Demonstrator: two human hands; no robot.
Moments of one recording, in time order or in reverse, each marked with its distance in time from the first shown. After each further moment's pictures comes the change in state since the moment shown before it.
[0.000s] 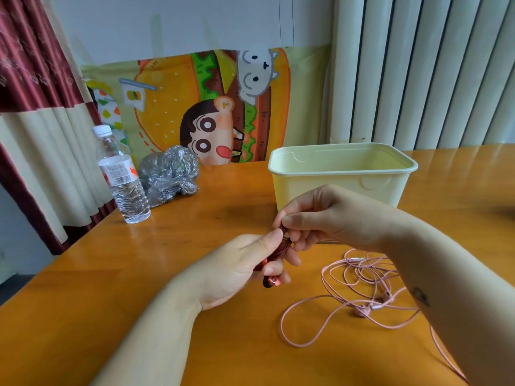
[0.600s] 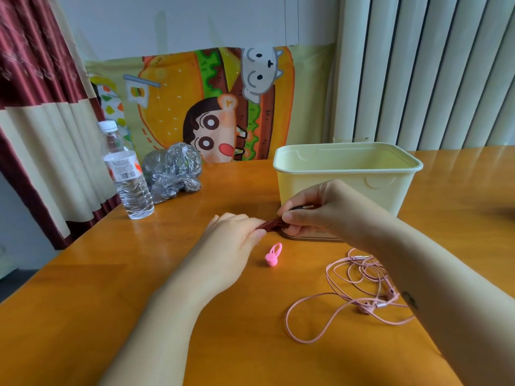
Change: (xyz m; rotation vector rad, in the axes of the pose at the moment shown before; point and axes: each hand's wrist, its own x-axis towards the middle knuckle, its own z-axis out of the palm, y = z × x) left_hand 0.001 -0.010 -0.016 0.834 0.318 -0.011; right_hand 0.009 0.004 0.011 -0.044 0.283 0.042
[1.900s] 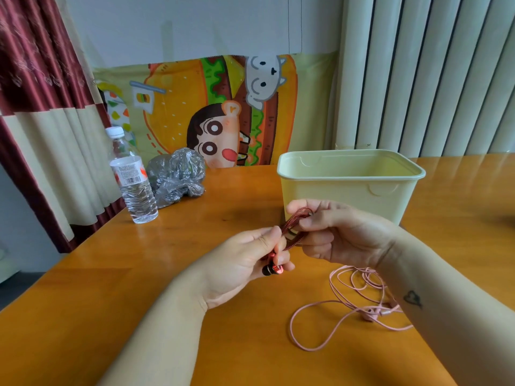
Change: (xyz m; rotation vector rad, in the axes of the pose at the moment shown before) left_hand -0.002 0.005 0.003 -1.213 -0.369 -0.197; right_hand 0.016 0.029 -0.006 0.831 -0.582 0.013
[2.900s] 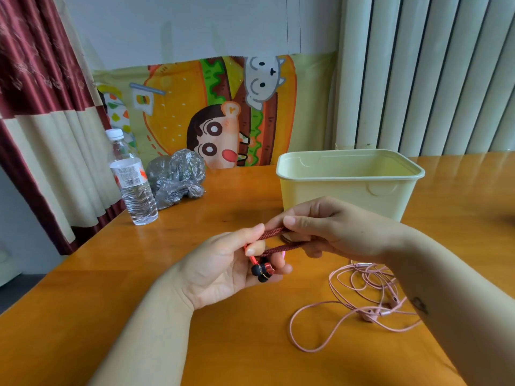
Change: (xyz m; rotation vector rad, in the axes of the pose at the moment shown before) left_hand -0.009 0.007 -0.010 -0.227 0.038 -0.113; right_hand -0.006 -0.011 0.027 -0.737 0.147 -0.012
